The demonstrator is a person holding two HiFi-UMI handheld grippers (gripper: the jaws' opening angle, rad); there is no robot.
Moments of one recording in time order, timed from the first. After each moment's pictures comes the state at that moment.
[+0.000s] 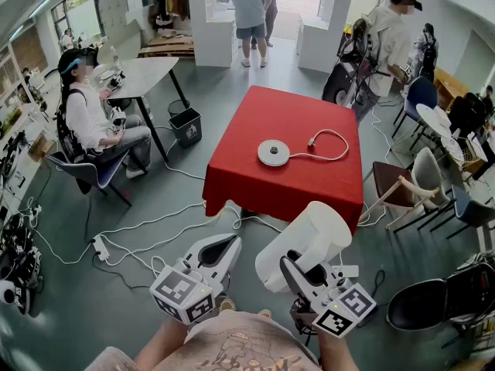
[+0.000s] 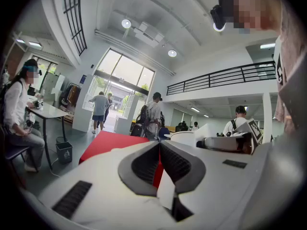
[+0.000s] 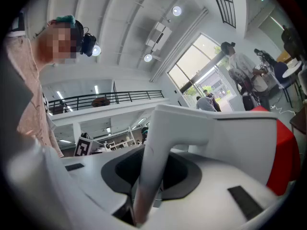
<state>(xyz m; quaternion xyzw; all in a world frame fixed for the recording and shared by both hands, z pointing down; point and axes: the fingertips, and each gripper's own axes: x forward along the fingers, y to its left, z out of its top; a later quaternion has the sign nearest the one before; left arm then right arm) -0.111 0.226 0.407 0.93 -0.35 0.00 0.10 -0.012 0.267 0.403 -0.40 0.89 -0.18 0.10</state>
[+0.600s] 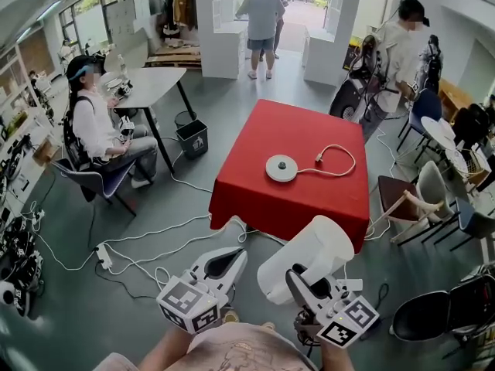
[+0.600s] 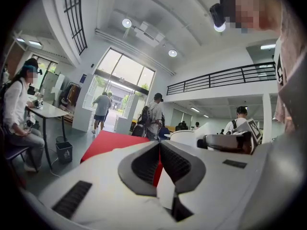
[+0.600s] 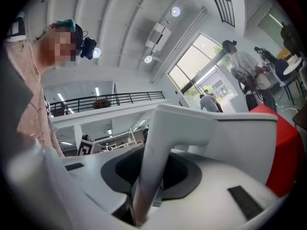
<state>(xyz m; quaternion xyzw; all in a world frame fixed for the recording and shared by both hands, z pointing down) -0.124 0.210 0.408 0.93 -0.35 0.00 0.11 -0.024 0.252 0.399 -0.40 0.89 -0.18 0.11</state>
